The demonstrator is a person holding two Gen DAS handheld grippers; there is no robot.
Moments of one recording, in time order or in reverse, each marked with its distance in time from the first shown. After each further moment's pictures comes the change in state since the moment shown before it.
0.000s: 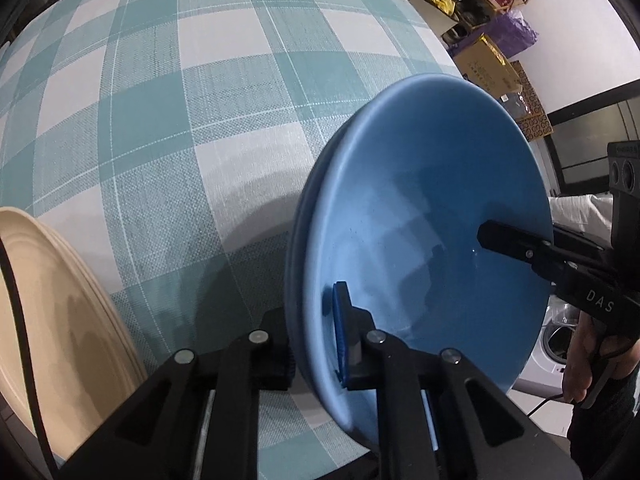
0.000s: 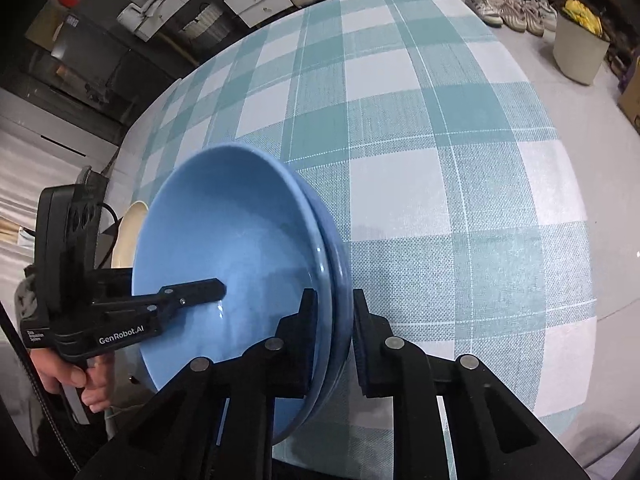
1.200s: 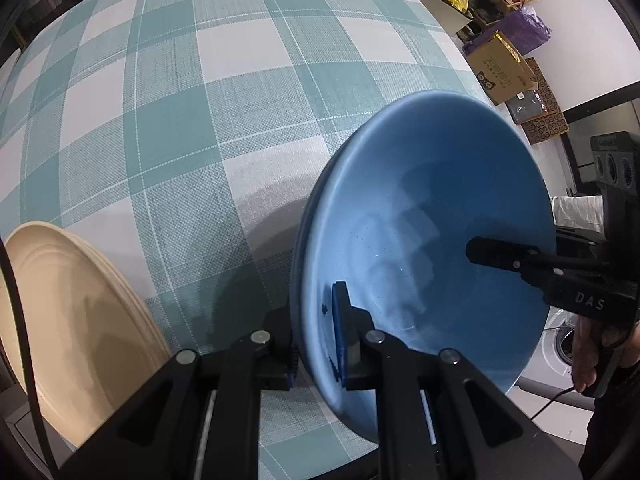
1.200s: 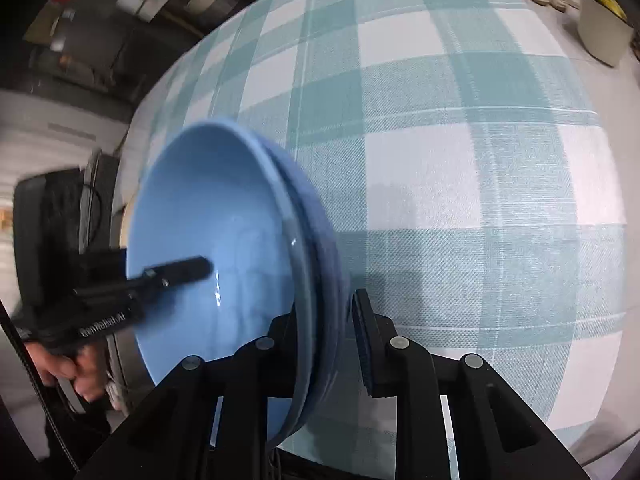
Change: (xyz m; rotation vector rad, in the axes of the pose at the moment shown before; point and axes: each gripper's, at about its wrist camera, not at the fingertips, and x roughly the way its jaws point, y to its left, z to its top) left arm -0.008 0.005 0.010 0.000 0.007 0.076; right arm 0.026 -0.001 0.016 -0.001 0.125 0.069
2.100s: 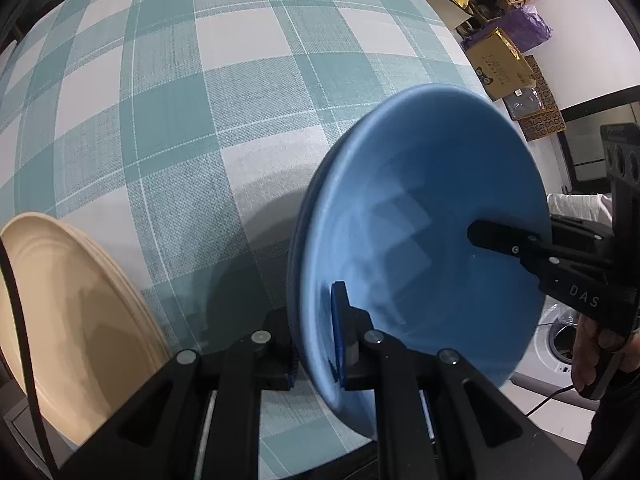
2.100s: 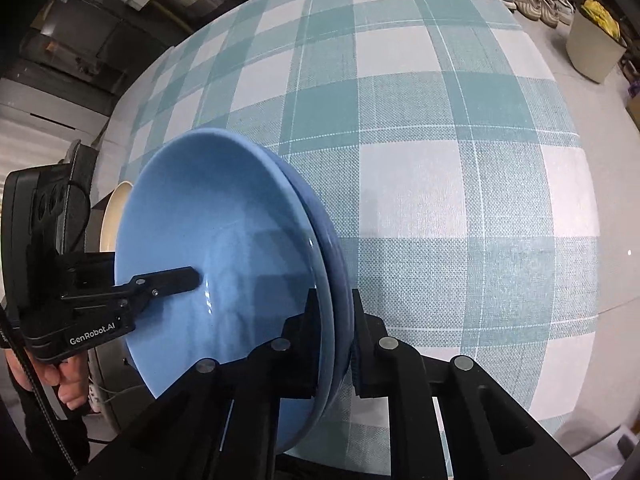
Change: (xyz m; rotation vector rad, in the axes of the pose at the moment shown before) left arm -0.001 0.004 -0.003 -0.015 0.031 -0.031; right arm -0.001 0.016 0.008 -0.038 0.005 -0.117
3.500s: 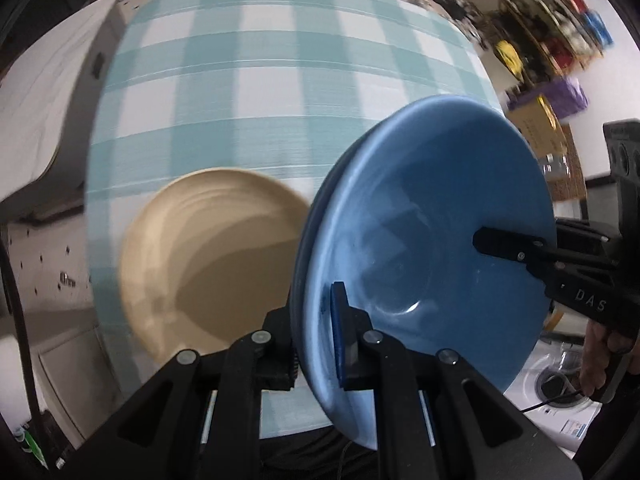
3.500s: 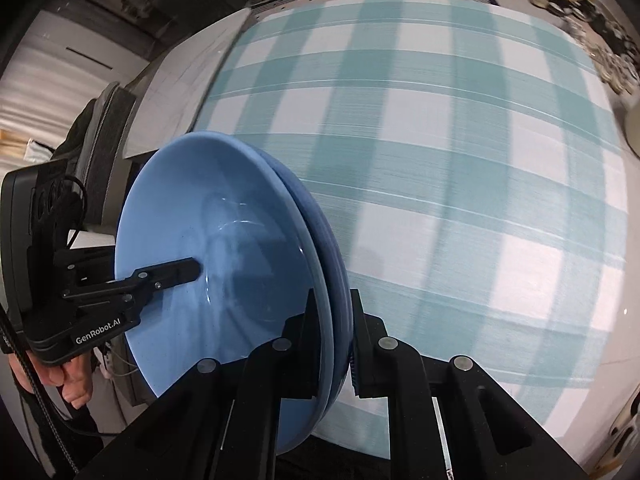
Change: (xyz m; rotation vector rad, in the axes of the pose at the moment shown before) left arm -0.114 0.107 -0.041 -0.242 -0.096 0.060; right arm -0.023 0.157 0.050 -0.217 0.088 0.044
